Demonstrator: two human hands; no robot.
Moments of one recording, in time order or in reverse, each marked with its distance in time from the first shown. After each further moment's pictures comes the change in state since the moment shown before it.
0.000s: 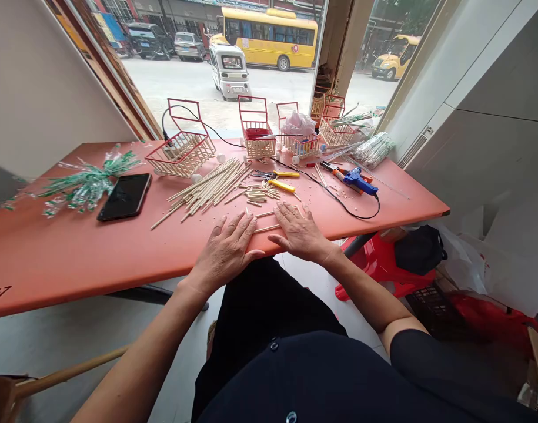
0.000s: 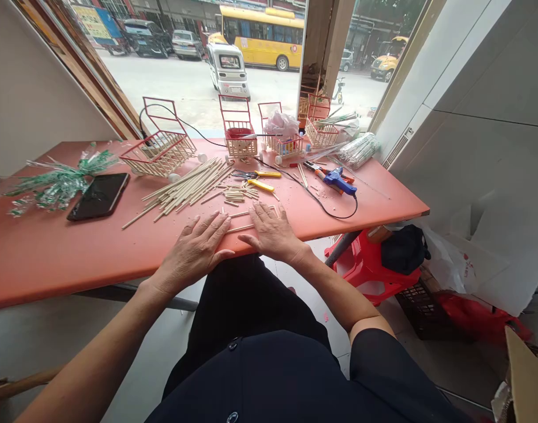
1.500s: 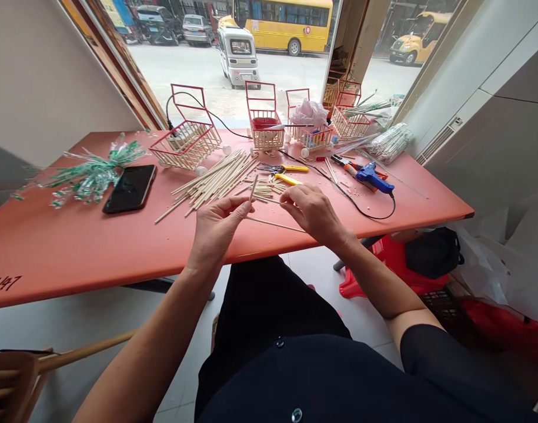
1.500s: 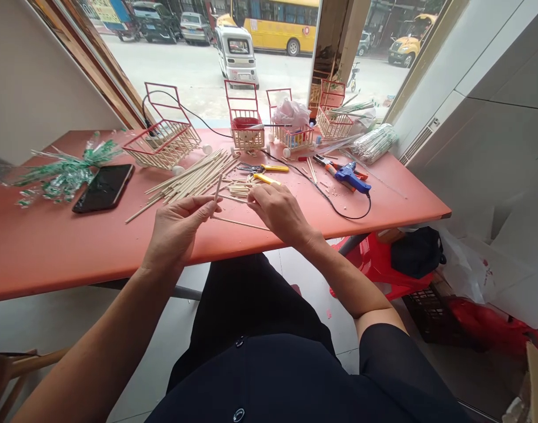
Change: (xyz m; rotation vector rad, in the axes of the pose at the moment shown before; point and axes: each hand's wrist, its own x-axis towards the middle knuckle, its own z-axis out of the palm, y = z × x) left_hand 0.051 0.019 -0.047 -1.232 0.485 -0.734; right_hand 0.026 0.018 -0.037 0.214 0.406 -0.186
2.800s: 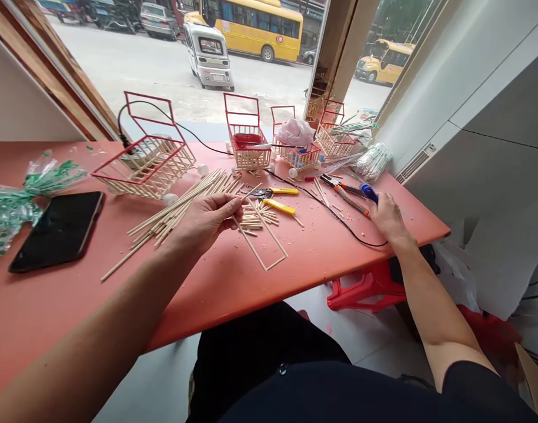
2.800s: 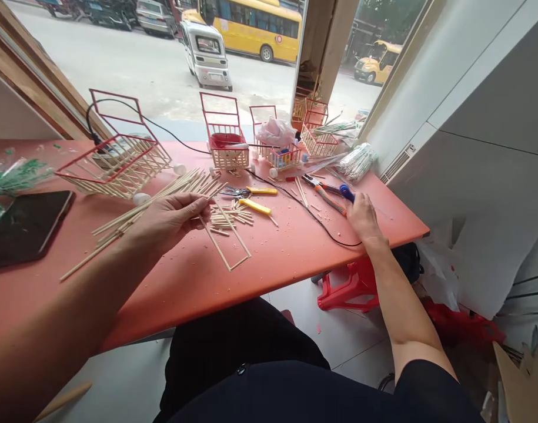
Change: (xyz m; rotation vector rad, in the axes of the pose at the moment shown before) left_hand 0.115 -0.021 0.010 -0.221 -0.319 -0.239; right_hand -0.072 0.197 -0.086 -0.414 0.067 0.934
